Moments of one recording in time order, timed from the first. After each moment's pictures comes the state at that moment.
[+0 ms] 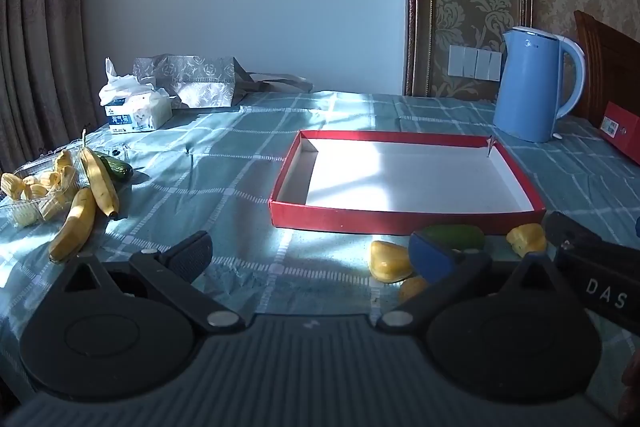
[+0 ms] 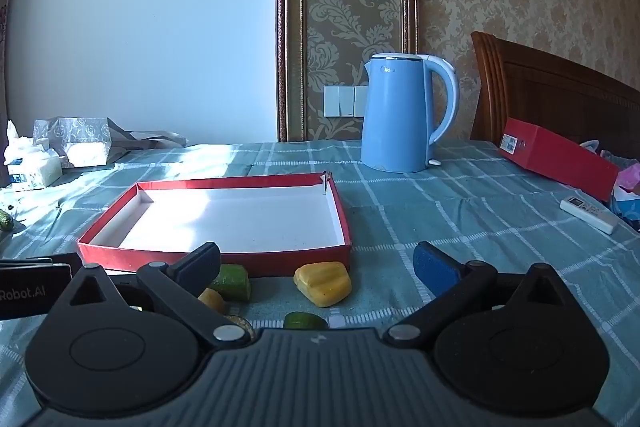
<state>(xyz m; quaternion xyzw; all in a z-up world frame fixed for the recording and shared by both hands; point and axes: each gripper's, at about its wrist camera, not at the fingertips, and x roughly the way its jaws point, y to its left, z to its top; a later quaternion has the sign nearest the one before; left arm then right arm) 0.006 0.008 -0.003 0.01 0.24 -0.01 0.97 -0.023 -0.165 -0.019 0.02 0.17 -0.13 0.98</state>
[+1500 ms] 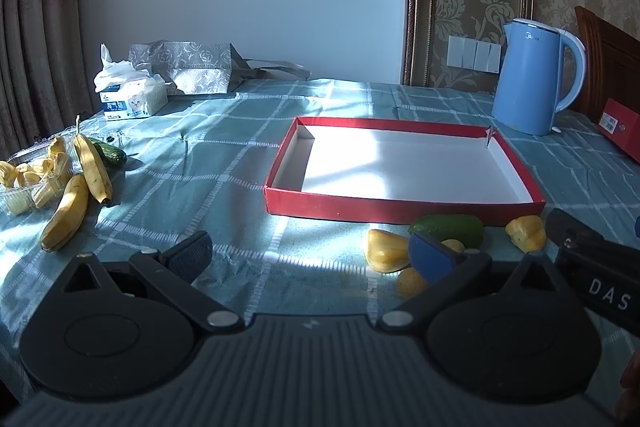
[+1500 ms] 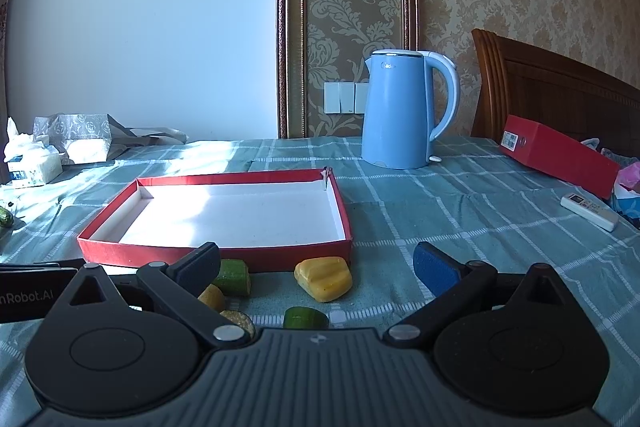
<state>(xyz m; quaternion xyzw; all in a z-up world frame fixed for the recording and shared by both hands) 0.010 0.007 -0.011 0.01 0.26 -0.02 0.97 -0.023 -0.168 -0.023 0.03 0.17 -0.12 0.98</state>
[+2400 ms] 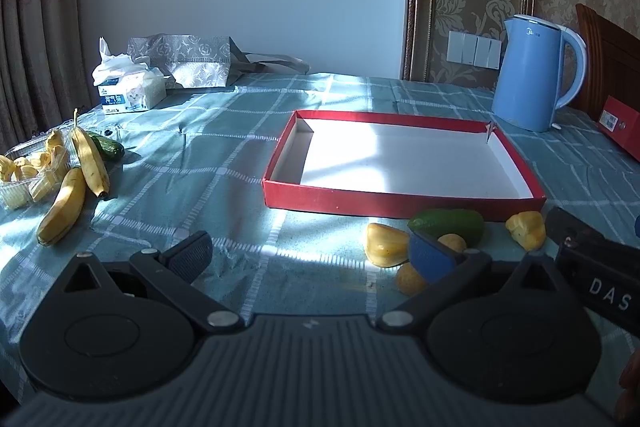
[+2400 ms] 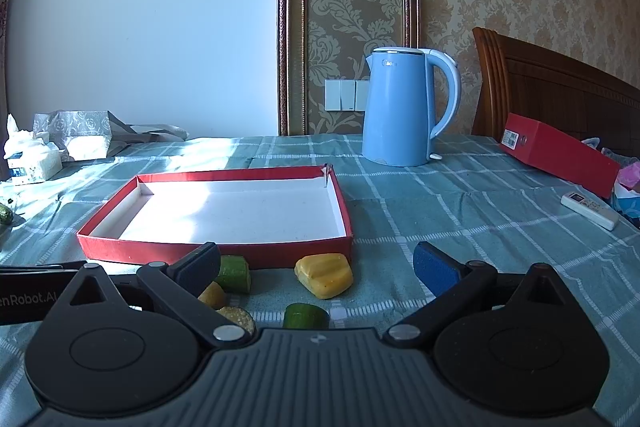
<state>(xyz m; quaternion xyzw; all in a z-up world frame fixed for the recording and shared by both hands) 0.012 0.007 -0.016 0.01 0.26 -0.02 0.96 -0.025 -0.168 -0.023 0.02 0.18 -0.12 0.98</state>
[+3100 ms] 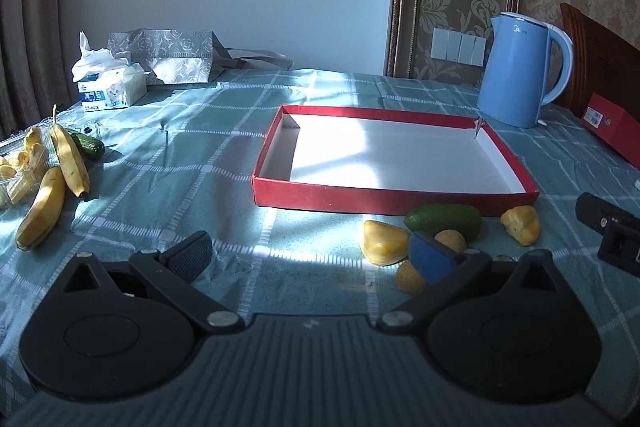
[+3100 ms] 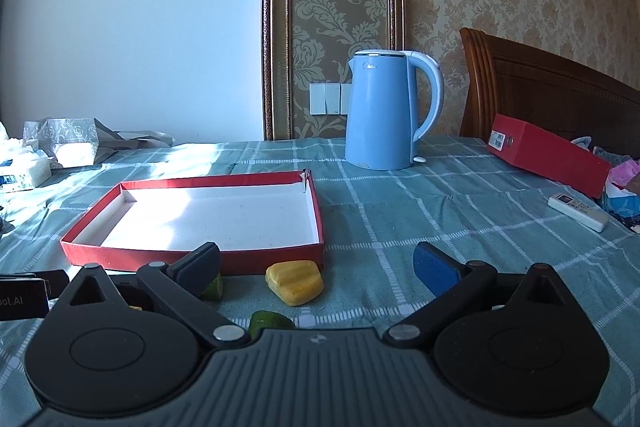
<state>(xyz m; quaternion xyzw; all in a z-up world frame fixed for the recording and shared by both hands) 0.022 0.019 -0.027 0.00 0.27 -0.06 0.96 -0.028 -0.193 -0.021 0.03 0.17 -0.13 0.98</state>
